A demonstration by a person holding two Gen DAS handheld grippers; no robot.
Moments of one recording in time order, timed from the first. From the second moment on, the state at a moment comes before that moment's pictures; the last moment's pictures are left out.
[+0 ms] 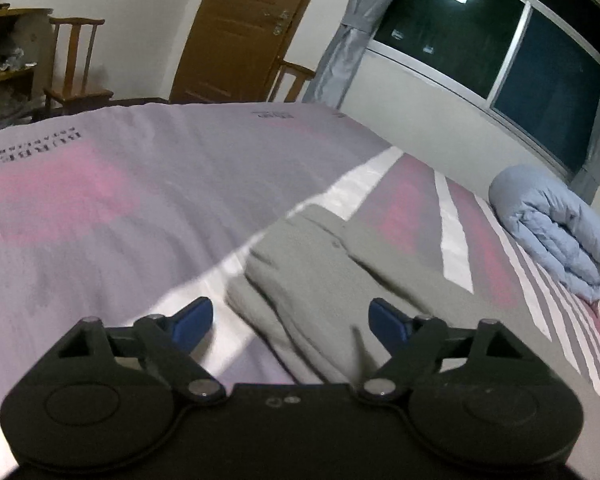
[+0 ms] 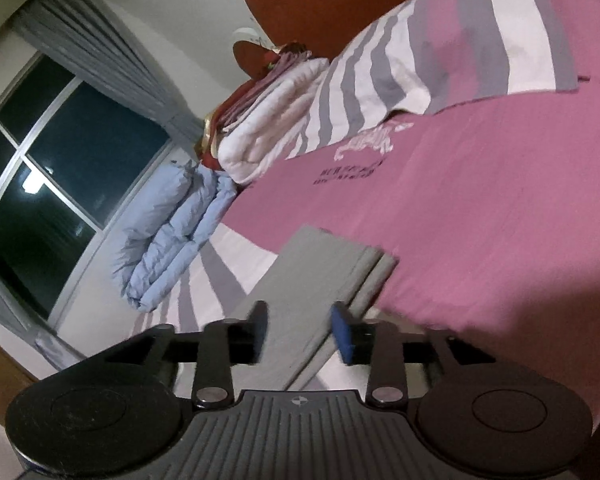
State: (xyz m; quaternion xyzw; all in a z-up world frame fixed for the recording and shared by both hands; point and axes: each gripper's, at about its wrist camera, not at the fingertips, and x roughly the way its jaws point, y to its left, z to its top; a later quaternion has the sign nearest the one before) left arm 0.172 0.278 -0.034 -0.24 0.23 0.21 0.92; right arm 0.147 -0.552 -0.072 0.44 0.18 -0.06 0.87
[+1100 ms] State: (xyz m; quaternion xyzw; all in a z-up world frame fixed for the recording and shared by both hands) left arm 0.217 0.311 -0.041 -0.22 0.28 0.14 0.92; right arm 0.166 -0.582 -0.090 0.51 0.17 -0.09 0.84
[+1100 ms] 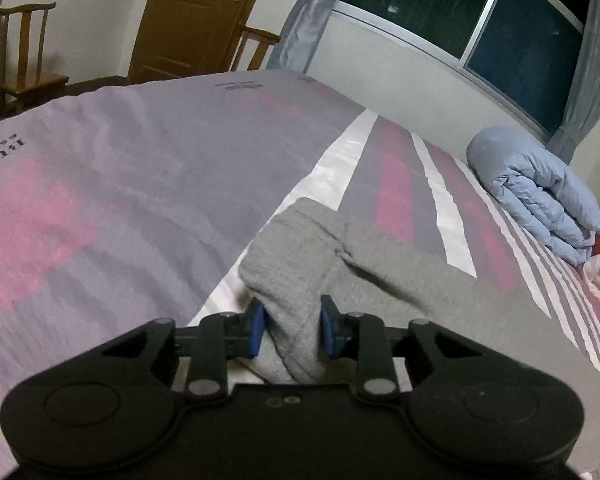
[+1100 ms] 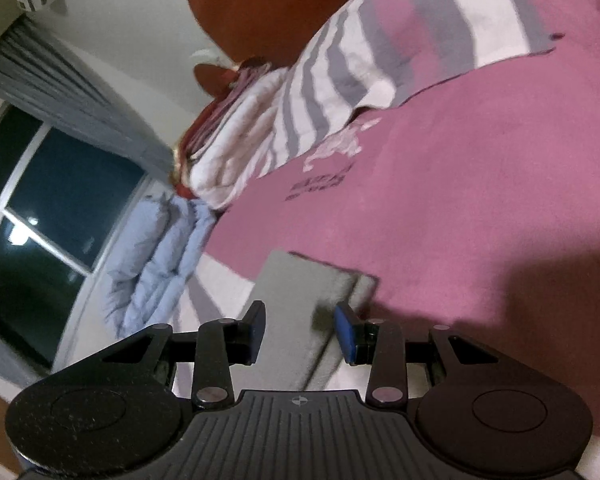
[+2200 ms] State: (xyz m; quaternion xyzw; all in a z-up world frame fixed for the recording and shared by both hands) left arm 0.219 0.317 -0.041 -0.21 0.30 0.13 0.92; right arm 0.194 -0.579 -0.110 0.49 0.24 -0.09 0.83
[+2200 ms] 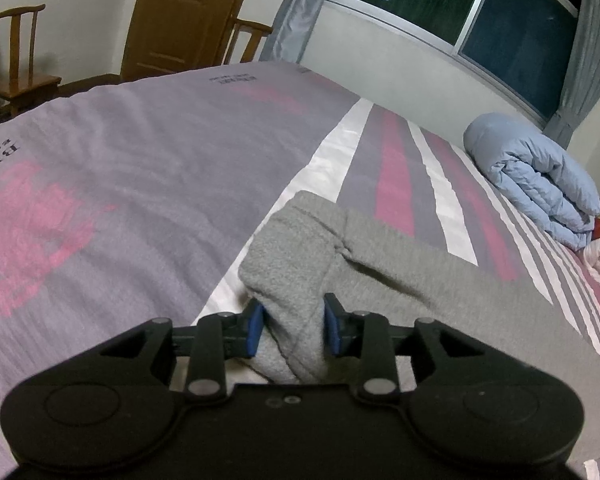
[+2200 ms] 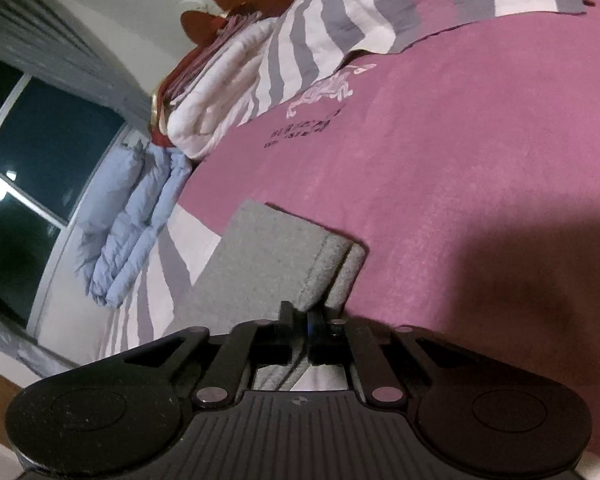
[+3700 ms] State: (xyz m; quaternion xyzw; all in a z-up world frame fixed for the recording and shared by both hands) left arm 0.208 0.174 -0.068 -0.06 0.31 0.12 0.94; right arm 0.147 -0.544 -0.086 0.41 0.22 -0.06 0.88
